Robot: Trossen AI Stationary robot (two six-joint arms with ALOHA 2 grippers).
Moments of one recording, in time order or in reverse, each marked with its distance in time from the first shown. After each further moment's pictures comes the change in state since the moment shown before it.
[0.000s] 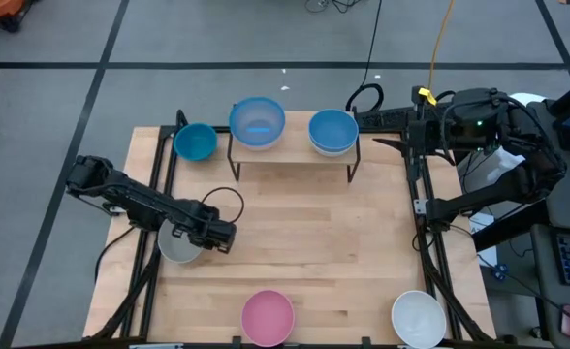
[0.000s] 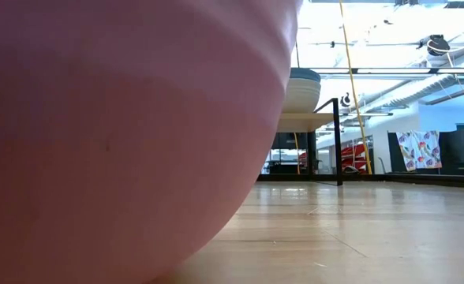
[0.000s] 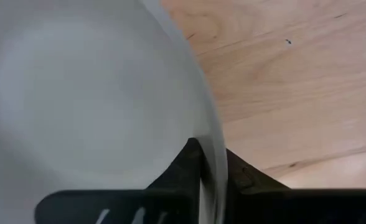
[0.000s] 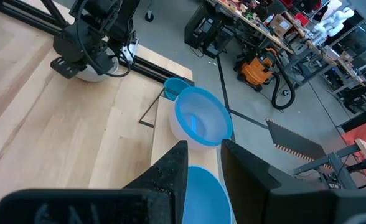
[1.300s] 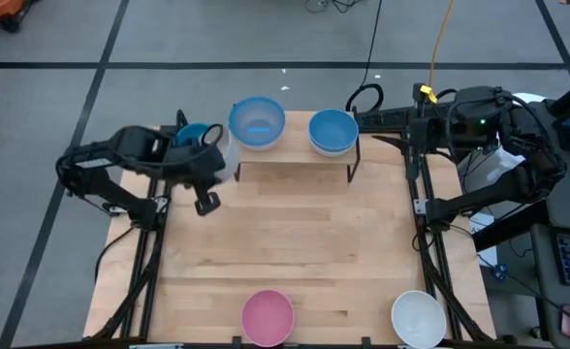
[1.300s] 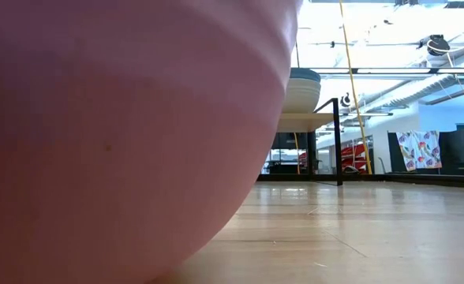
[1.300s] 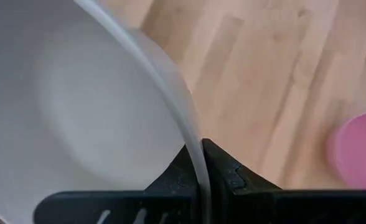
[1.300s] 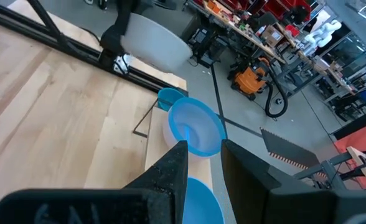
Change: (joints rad) left arm 0.189 -0.010 1.126 -0.678 -0.361 1.123; right arm 0.000 0.000 0.000 0.049 0.001 -0.013
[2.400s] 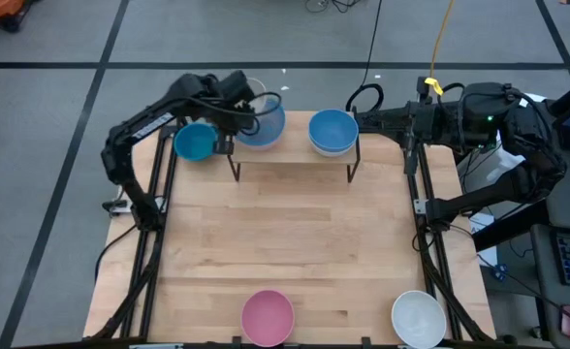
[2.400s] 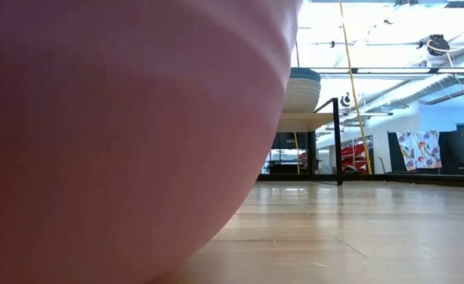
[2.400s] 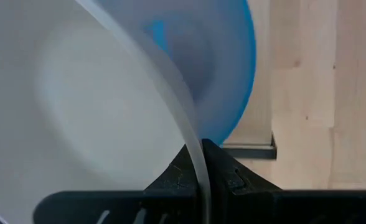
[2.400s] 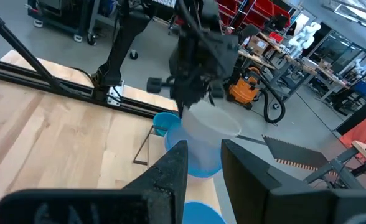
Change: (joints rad) left arm 0.603 0.294 0.080 0.103 0.085 1.088; right arm 0.000 0.000 0.000 0.105 0.004 0.118
